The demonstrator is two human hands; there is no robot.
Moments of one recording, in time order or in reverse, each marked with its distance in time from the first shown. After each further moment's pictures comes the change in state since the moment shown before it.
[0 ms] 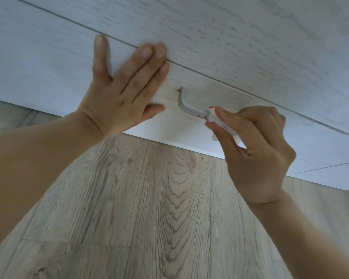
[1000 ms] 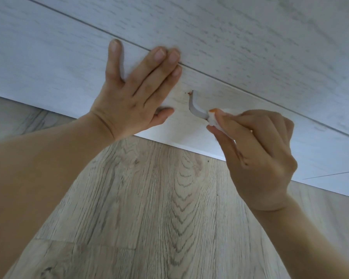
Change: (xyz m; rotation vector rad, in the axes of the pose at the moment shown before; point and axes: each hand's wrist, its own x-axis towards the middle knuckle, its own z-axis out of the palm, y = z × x) left_hand 0.001 0.003 0.001 -0.046 -0.007 -0.027; right_hand 0.002 -0.007 0.008 -0.067 0.004 -0.120
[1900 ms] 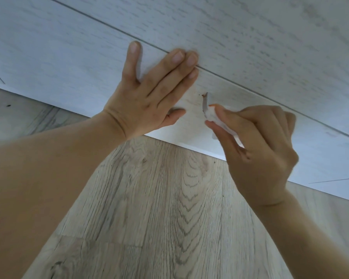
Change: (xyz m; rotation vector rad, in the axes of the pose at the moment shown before) left_hand -0.002 0.001 0.004 -0.006 0.021 -0.001; right_hand 0.010 -0.007 0.008 0.013 -0.013 0.010
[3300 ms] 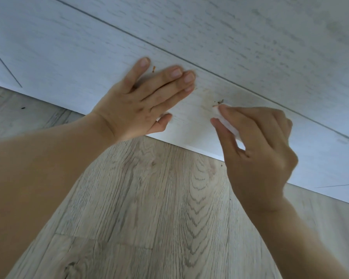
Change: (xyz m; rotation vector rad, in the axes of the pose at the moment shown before) left_hand -0.022 -0.033 -0.013 -0.015 -0.114 0.133; right_hand 0.007 -0.025 0.011 -0.003 -0.015 0.098
